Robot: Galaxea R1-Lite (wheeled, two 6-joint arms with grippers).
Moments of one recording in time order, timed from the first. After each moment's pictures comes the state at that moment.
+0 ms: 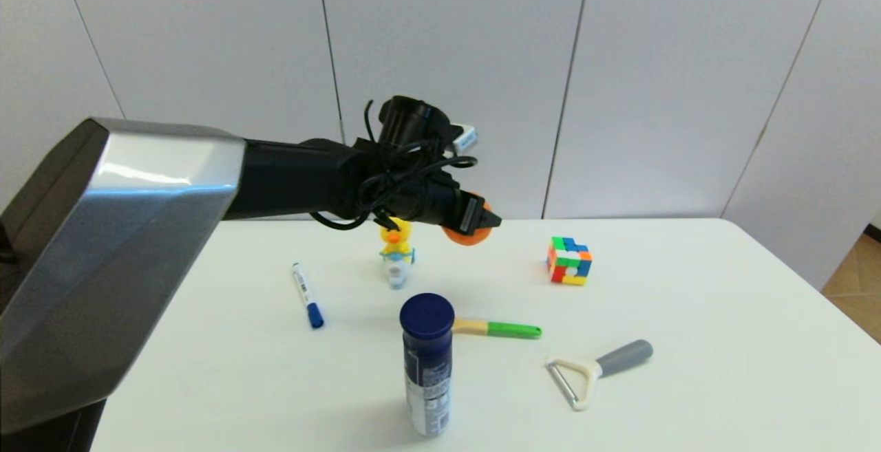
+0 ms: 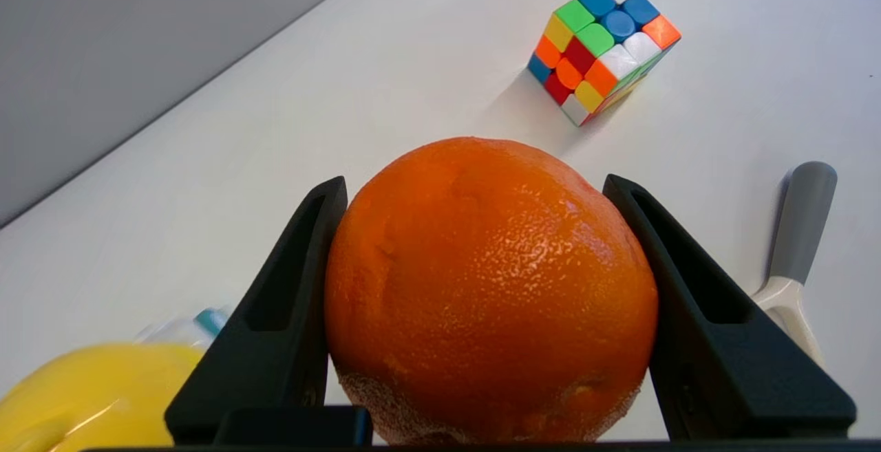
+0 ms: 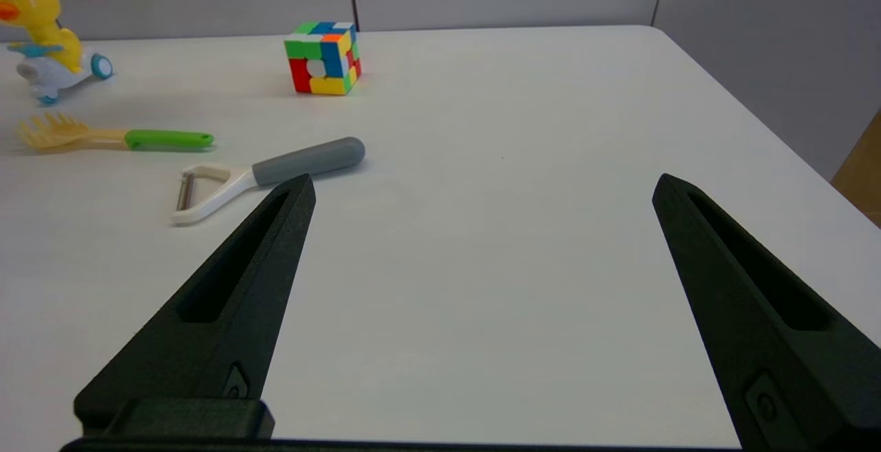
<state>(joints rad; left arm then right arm) -0.63 2.23 -1.82 0.16 -0.22 0.03 0.00 0.00 0.00 0.00 -0.02 0.02</state>
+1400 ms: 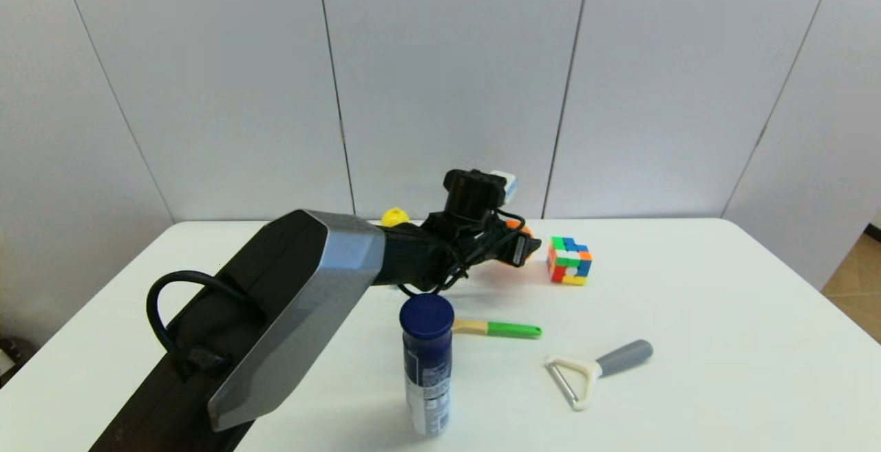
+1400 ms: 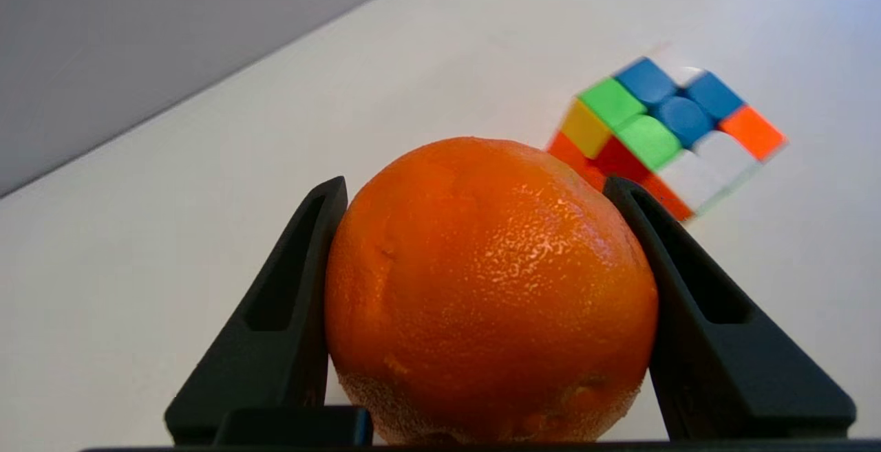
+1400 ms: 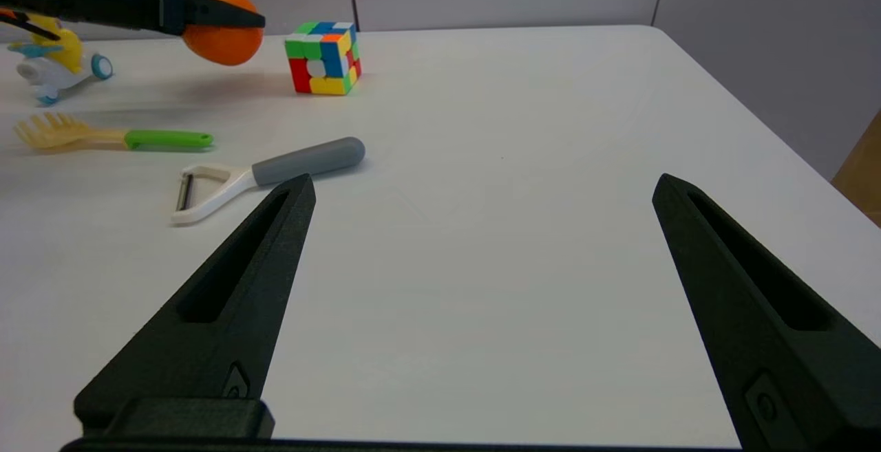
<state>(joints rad) -0.72 2.57 -1.96 -0.23 -0.10 -0.07 0.00 0.00 0.00 0.00 -0.02 0.02</state>
